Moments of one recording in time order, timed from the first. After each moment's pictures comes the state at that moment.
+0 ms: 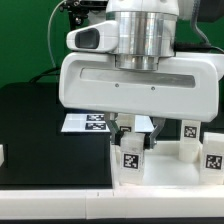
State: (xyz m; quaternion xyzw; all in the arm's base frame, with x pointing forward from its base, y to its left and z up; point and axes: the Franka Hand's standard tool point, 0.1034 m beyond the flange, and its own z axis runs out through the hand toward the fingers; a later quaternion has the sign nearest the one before) arm 0.638 -0.001 0.081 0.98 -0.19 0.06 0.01
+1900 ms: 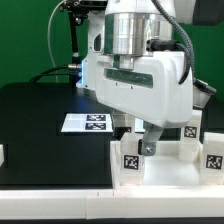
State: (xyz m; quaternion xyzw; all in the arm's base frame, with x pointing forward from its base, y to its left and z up) arm 0.631 0.000 0.079 0.83 -0.55 0.08 -0.02
